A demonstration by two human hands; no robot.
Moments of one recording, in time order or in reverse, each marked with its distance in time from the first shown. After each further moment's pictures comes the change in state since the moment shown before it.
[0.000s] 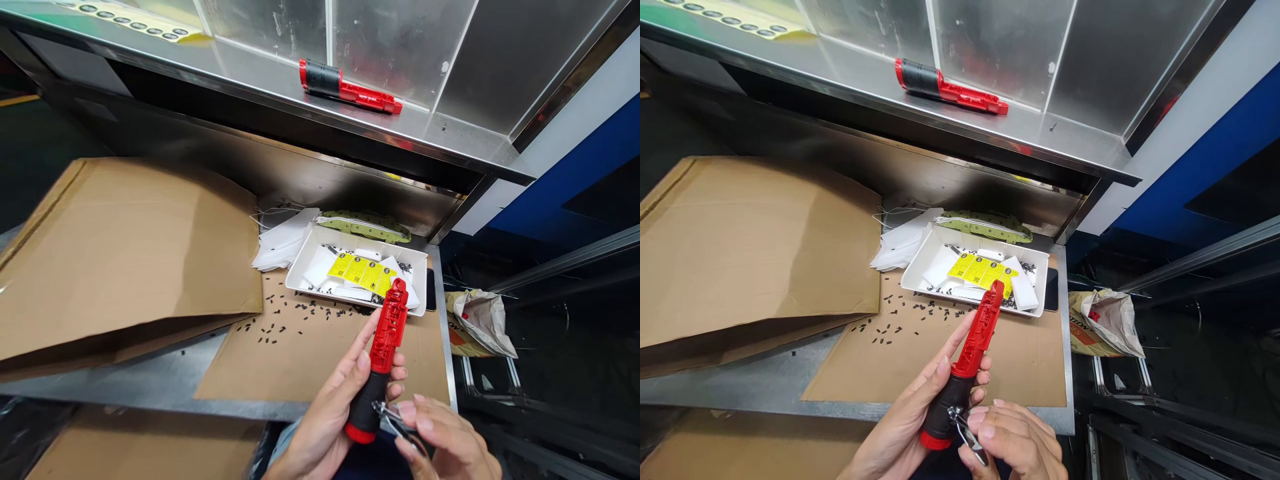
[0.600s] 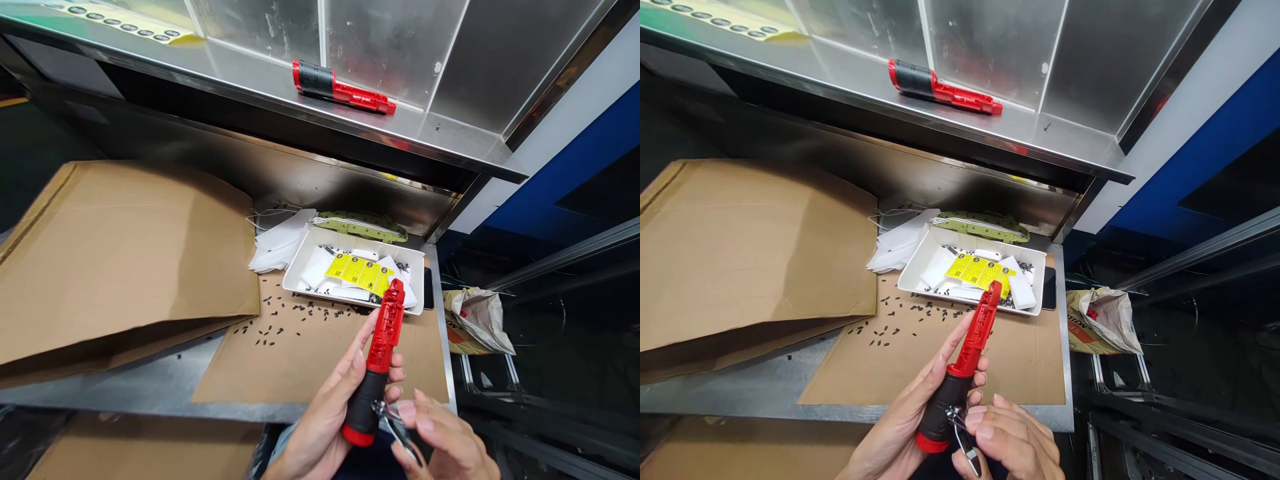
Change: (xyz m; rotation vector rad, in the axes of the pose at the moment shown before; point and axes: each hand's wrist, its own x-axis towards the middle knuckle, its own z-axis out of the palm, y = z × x) left_hand -0.003 0.000 0.003 0.010 0.008 -0.009; right_hand -0.005 -0.003 -0.001 -0.020 0.028 0.022
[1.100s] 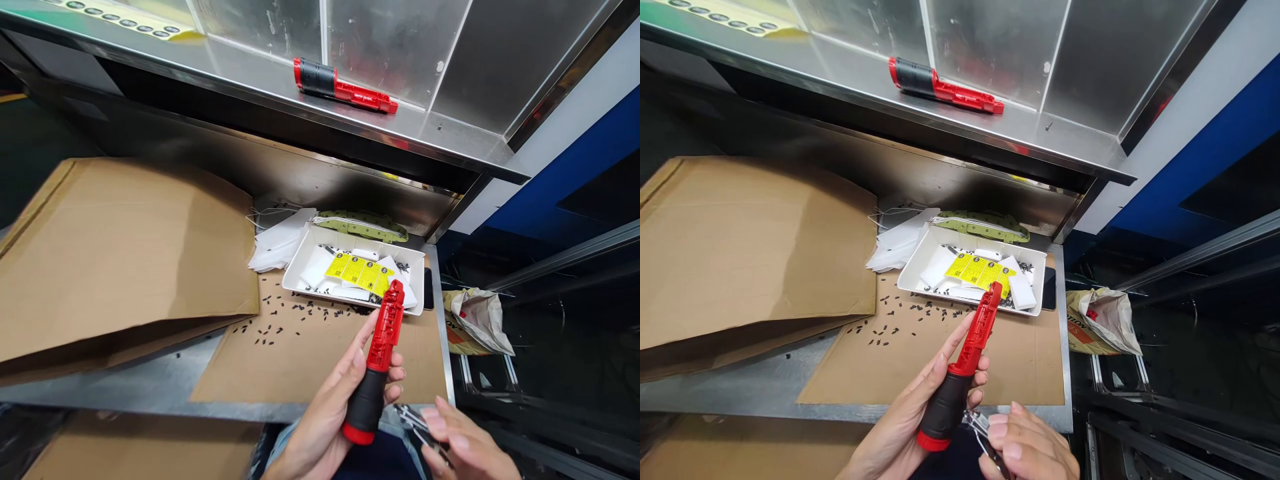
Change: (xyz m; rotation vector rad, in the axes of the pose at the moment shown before) left_hand 0.000 0.000 0.002 -0.019 0.015 0.004; right_hand -0.011 0.019 -0.015 0.069 -0.003 -0.091
